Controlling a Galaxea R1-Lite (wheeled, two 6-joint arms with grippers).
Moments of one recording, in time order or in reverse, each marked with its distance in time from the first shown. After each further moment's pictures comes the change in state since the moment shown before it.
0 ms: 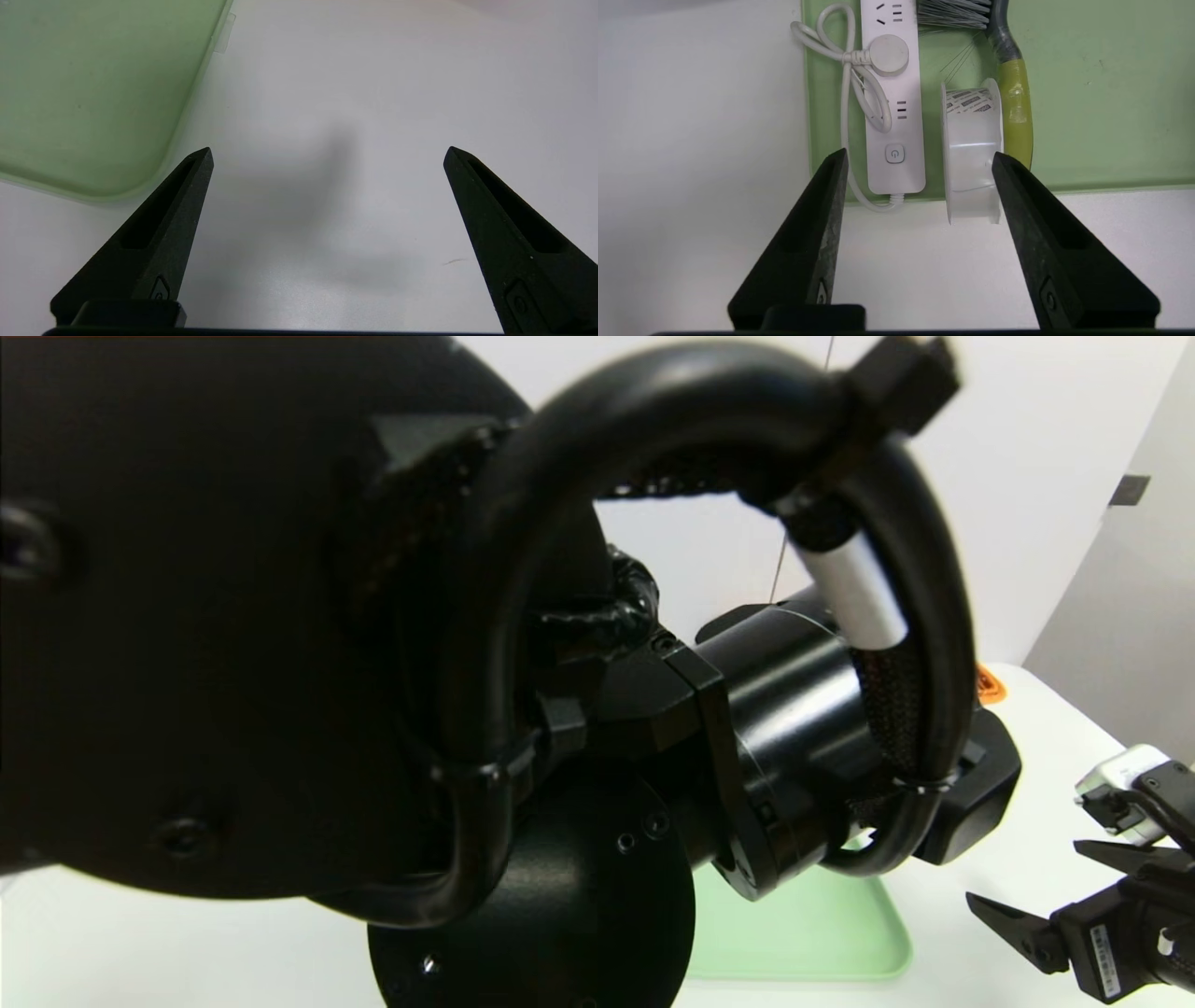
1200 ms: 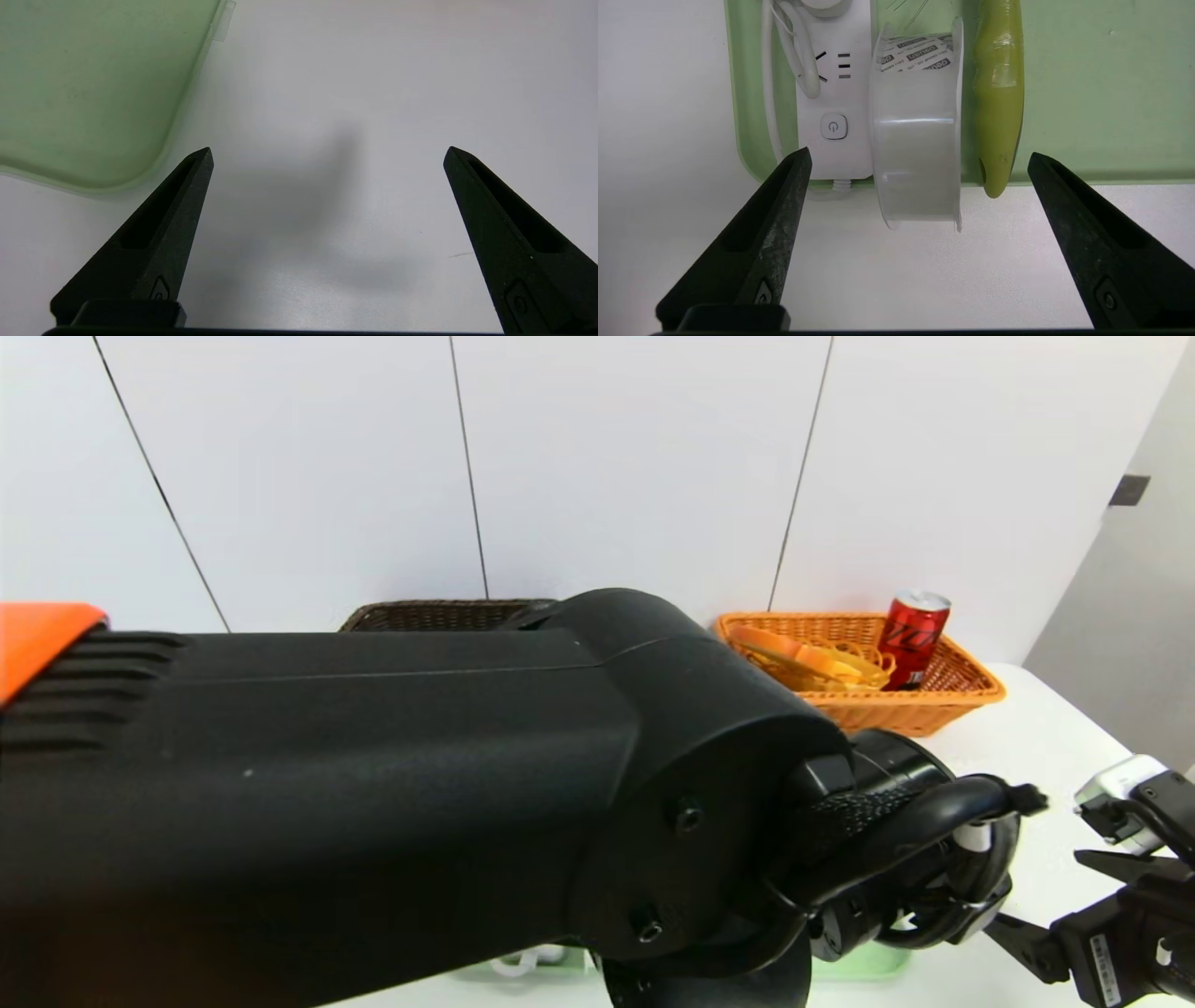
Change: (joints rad) left arm 0.007 0.162 0.000 -0.030 -0.087 -0.084; right arm -0.001 0.000 0.019 -0.002 0.003 0.008
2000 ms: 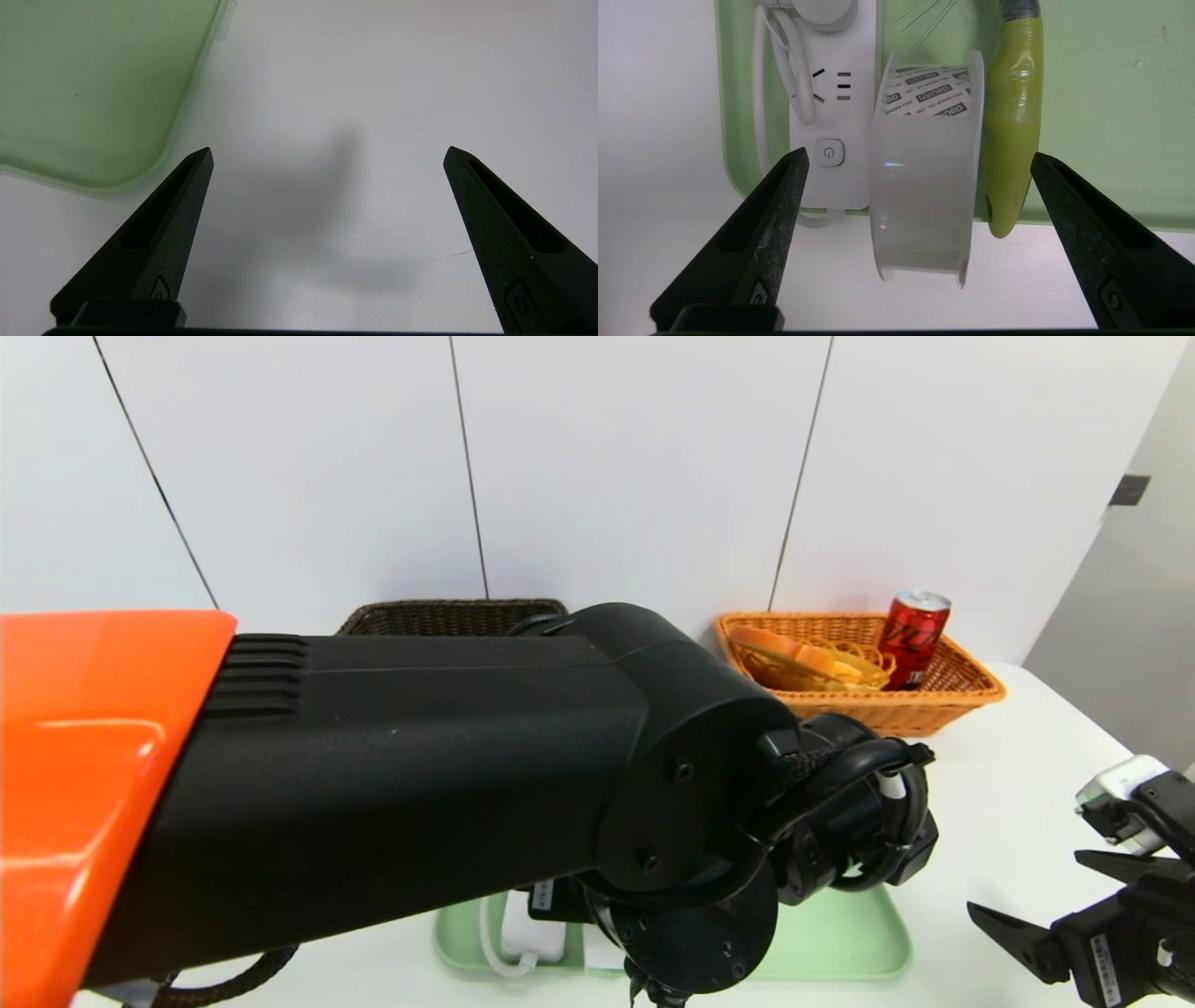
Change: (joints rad) left arm 0.053 0.037 0.003 -0.046 -0.024 -0.002; right arm 0.000 -0.002 0.000 -0.001 0.000 0.004
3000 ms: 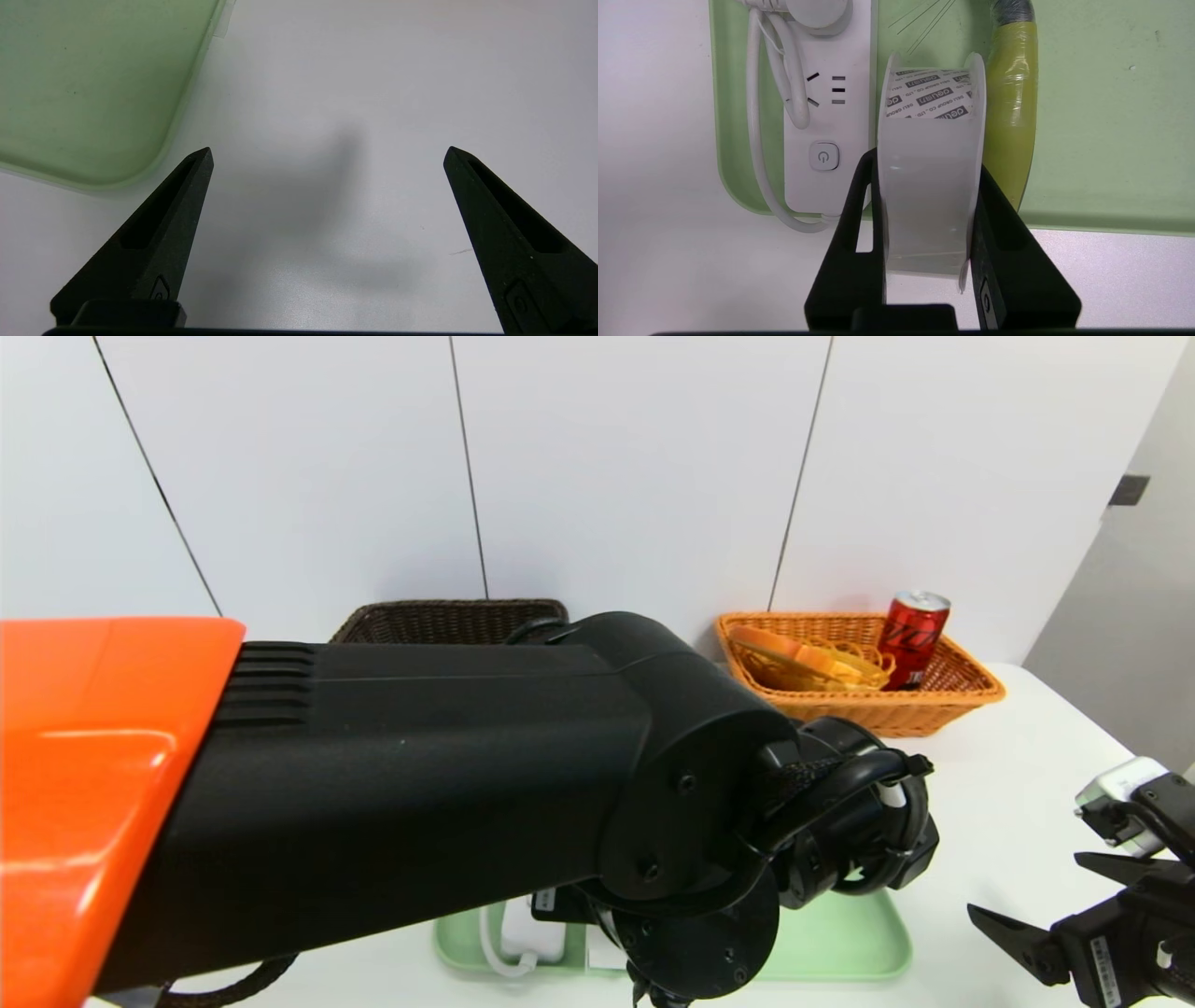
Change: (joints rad) left arm 0.000 0.000 0.017 -0.019 0.005 0.001; right arm 0.000 0.000 0.003 0.000 0.000 0.001
